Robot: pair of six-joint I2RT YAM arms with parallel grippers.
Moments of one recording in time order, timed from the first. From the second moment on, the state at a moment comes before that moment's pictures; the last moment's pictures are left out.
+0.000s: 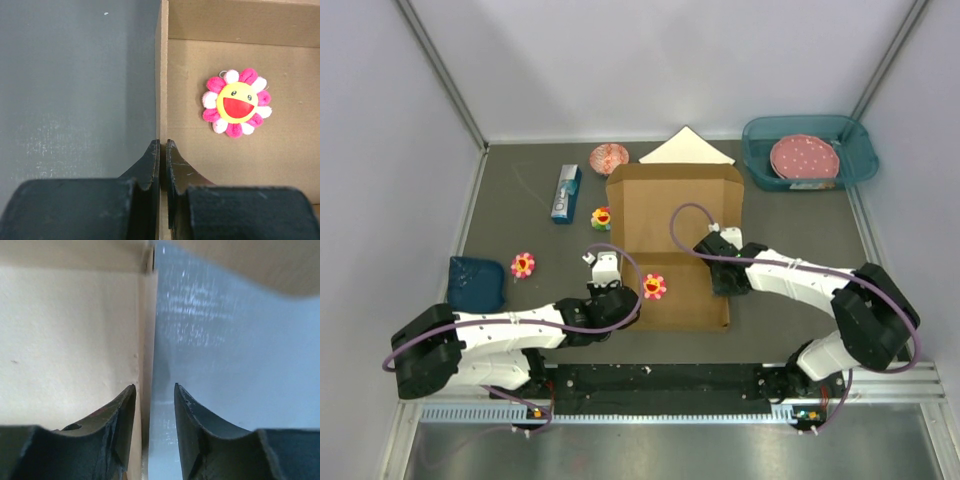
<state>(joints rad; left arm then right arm) -1.13 1.17 0.51 -0.21 -0.74 -0.92 0.73 1.46 0.84 -0.63 0.38 0.63</state>
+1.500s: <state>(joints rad) -1.14 1.17 0.51 -0.21 -0.73 -0.94 0.84 1.39 0.72 -0.70 0.27 0.71</state>
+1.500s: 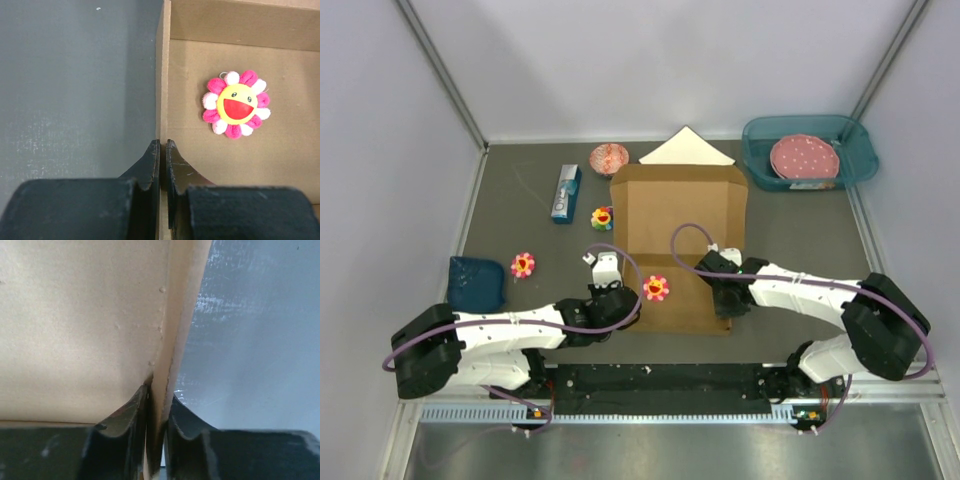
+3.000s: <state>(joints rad) -1.15 1.00 0.52 -0.27 -0.73 -0.94 0.90 1.04 0.86 -0.87 0.45 0.75</state>
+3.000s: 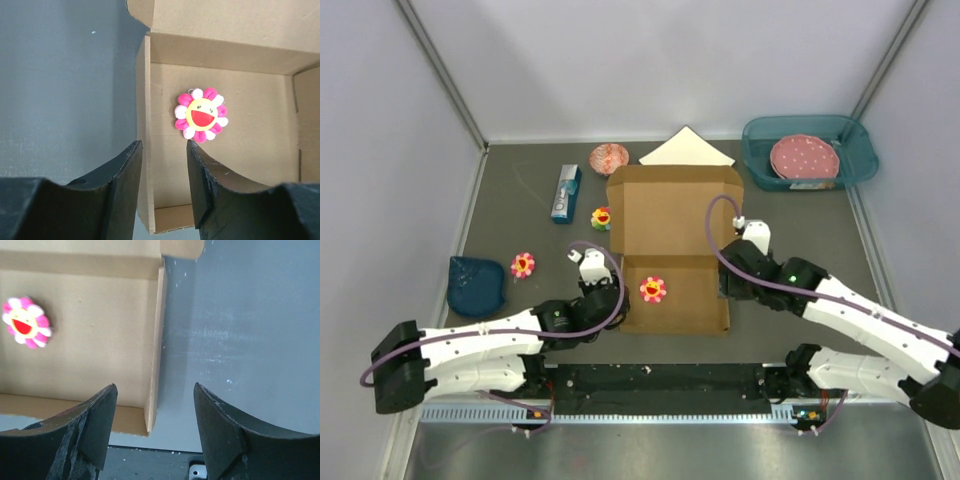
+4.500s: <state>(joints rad) -0.24 1.15 0.85 -0.06 0.21 -0.47 0.39 1.30 0.98 -0.28 0.22 0.39</state>
